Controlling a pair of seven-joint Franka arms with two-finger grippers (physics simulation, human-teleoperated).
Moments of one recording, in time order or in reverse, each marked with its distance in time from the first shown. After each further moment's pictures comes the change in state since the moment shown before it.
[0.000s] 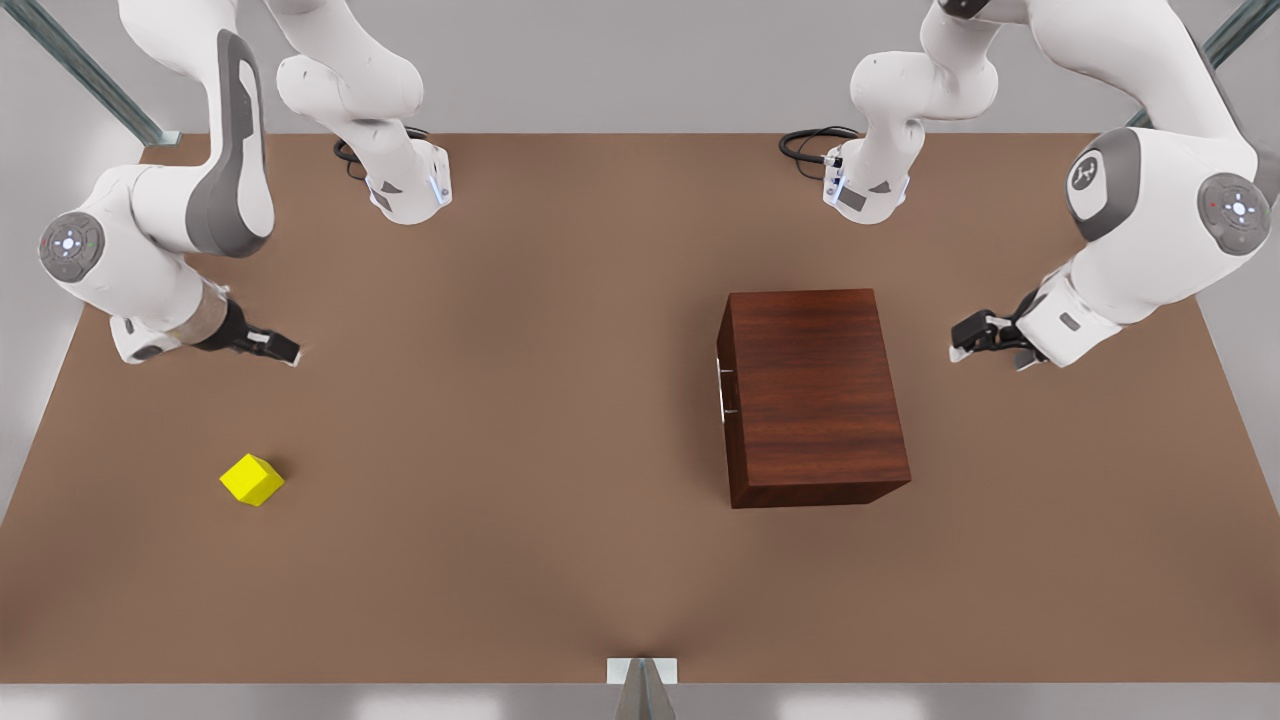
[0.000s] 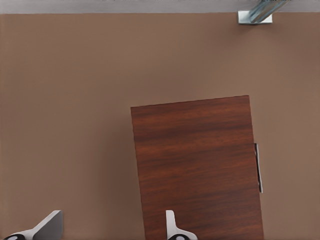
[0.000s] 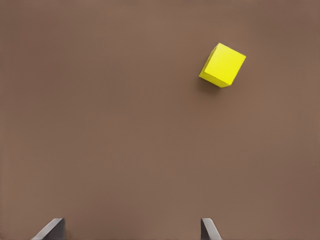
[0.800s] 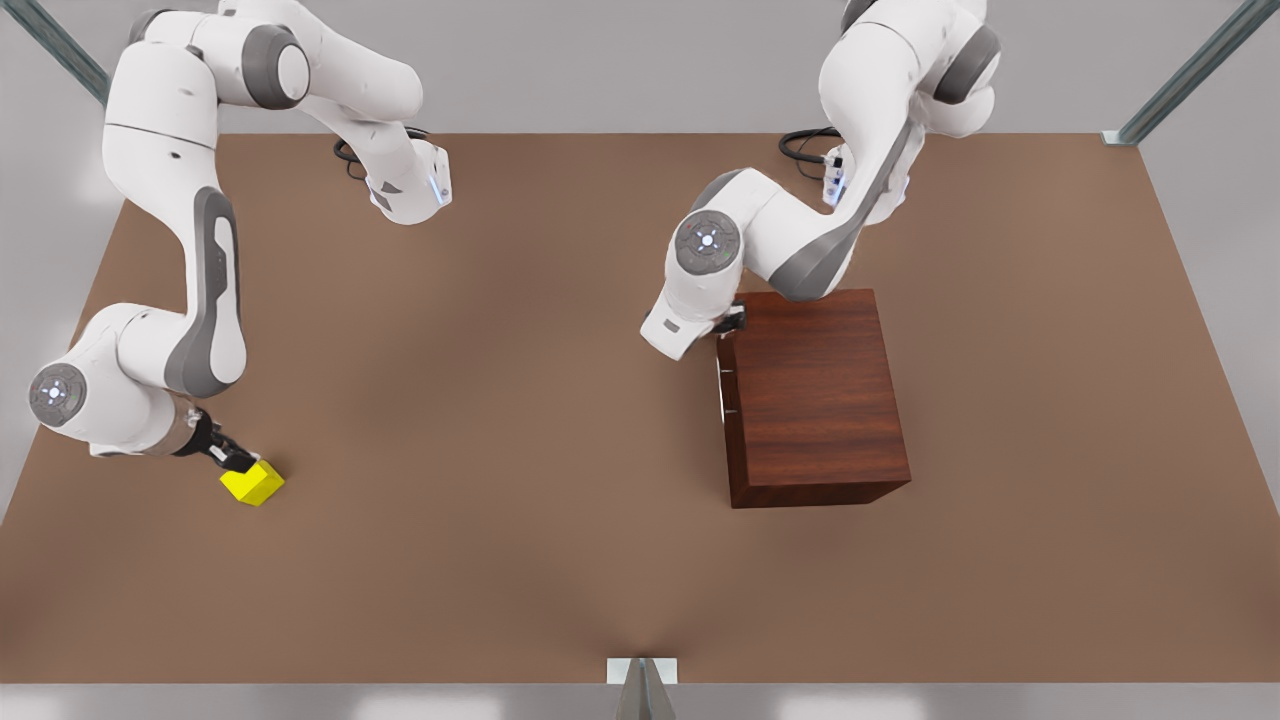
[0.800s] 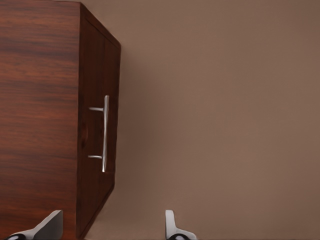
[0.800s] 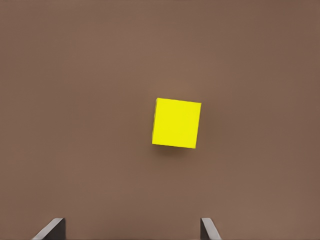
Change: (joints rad) left arm -0.590 0.353 -0.078 0.181 0.120 0.042 -0.831; right arm -0.108 0.466 -0.036 0.264 -0.022 0.161 0.215
